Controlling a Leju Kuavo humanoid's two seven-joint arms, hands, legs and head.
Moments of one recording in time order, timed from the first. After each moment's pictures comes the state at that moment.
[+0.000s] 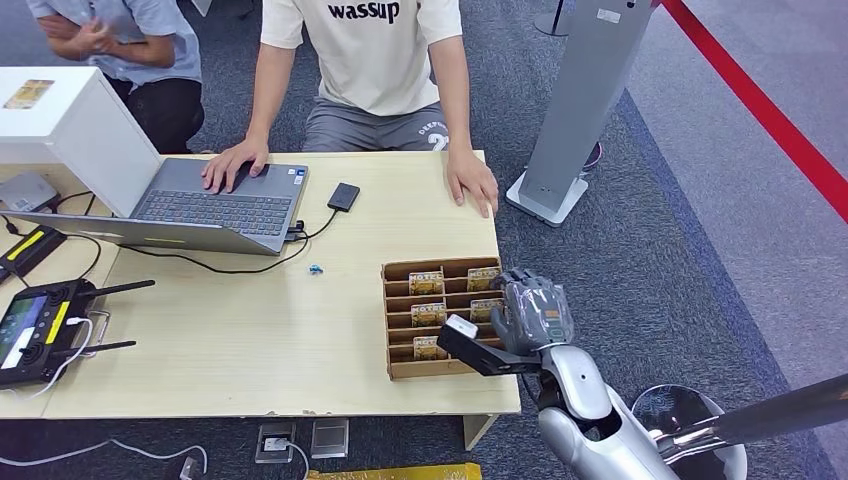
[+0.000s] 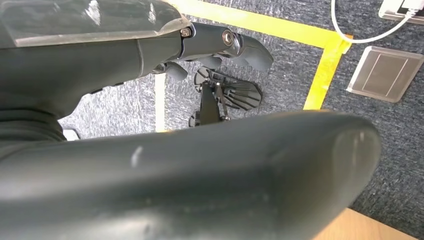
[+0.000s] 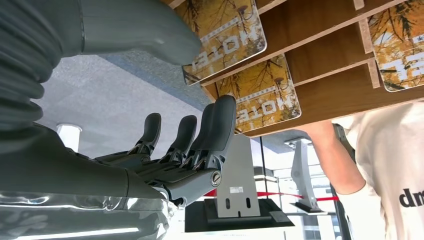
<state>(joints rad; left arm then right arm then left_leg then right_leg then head) -0.10 0.16 -0.76 -0.20 1.21 0.01 0.03 -0.24 -0.19 0.56 -1.40 1.14 -0.11 0.33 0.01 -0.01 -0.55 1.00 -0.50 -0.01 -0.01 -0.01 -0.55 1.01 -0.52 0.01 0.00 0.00</state>
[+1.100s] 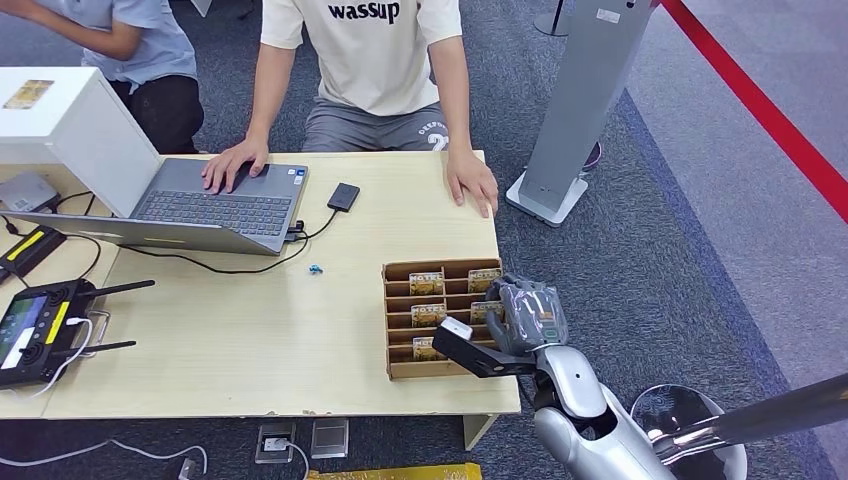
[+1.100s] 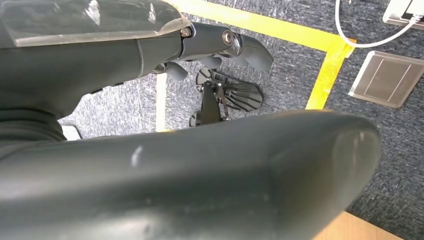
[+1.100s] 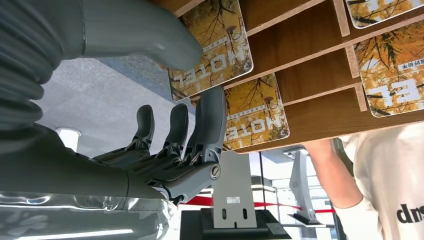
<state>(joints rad) -0.10 0.16 -0.76 -0.20 1.22 0.03 0.04 -0.25 -0.18 0.58 -1.39 1.12 -0.07 0.34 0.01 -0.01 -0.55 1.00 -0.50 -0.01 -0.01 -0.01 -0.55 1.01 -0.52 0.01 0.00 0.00</state>
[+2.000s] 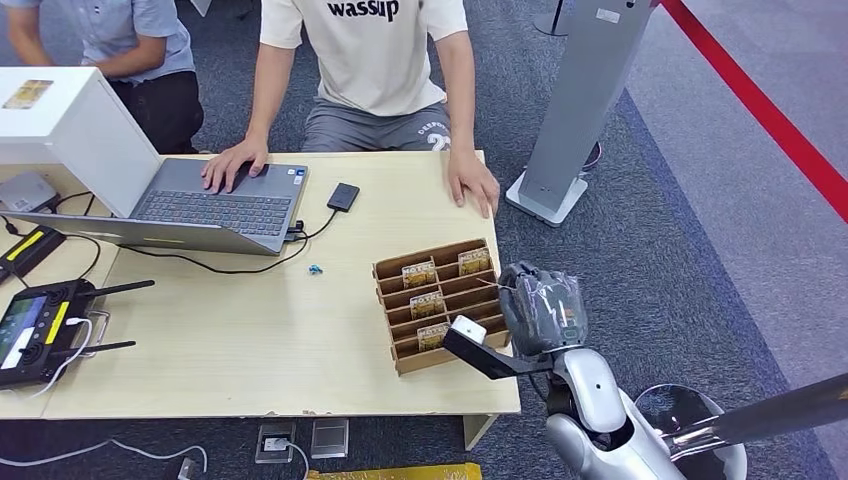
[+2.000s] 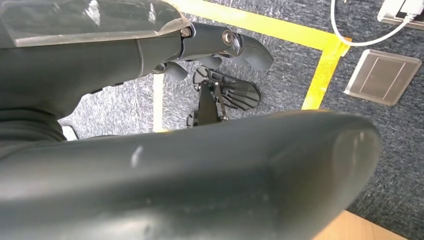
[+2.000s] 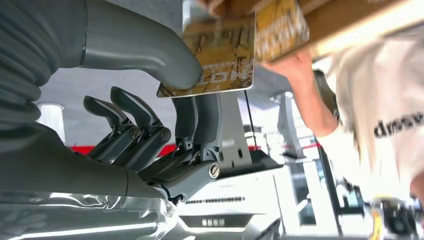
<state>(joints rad) -0.10 0.16 -0.76 -0.20 1.22 0.02 0.03 -0.20 -0.22 0.54 -1.52 1.21 -0.22 0.30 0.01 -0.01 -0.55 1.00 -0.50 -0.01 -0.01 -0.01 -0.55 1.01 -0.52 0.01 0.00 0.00</state>
